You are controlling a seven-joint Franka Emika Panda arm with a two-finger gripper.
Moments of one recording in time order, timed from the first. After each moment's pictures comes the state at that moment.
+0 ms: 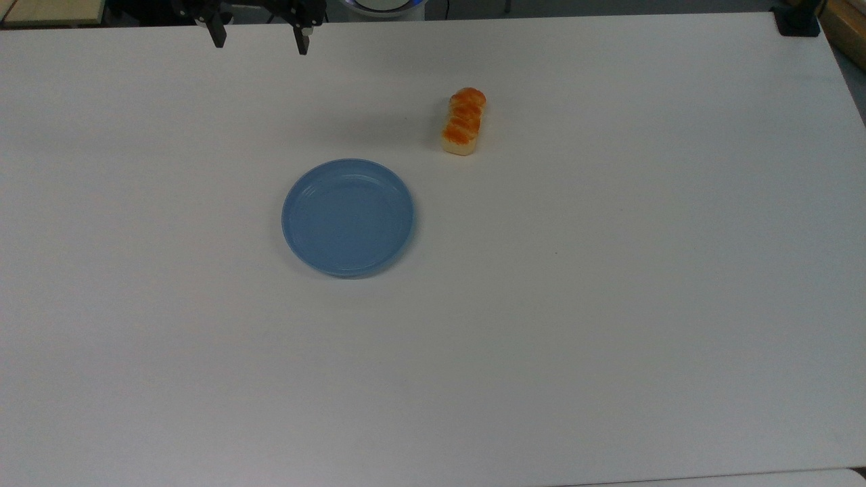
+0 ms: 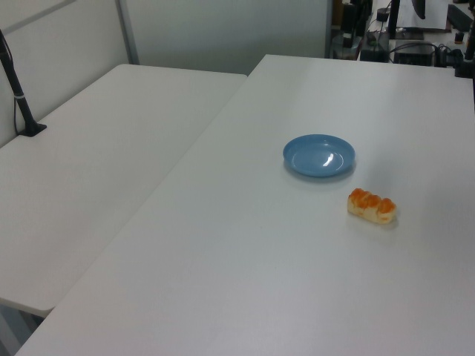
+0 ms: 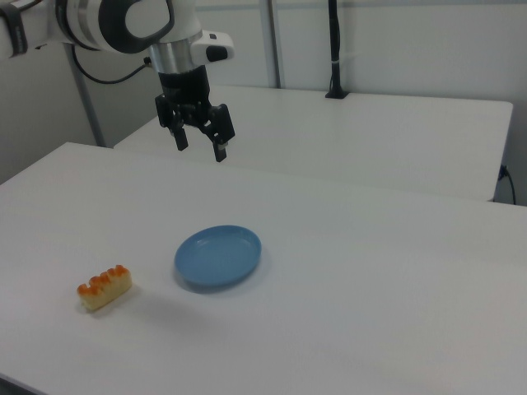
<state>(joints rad) -0.02 0.05 -0.13 -1.55 0.02 1.66 -0.06</state>
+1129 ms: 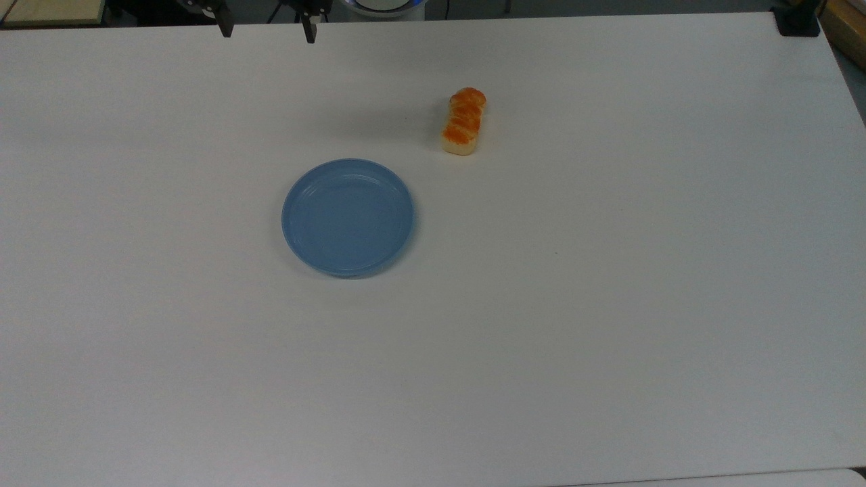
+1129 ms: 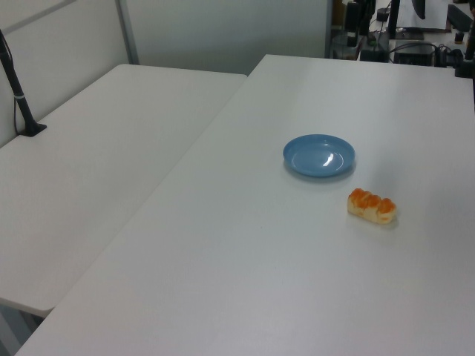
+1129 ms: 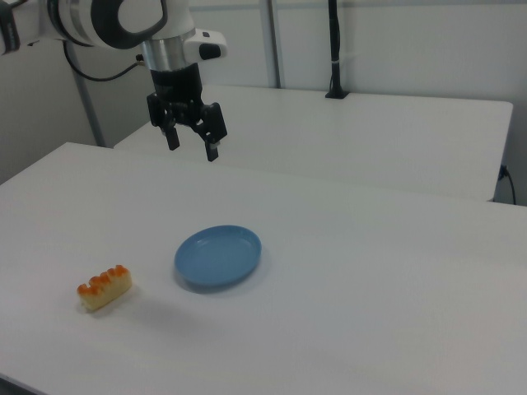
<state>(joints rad) 0.00 0.04 -0.13 -1.55 0.02 1.62 -0.06</state>
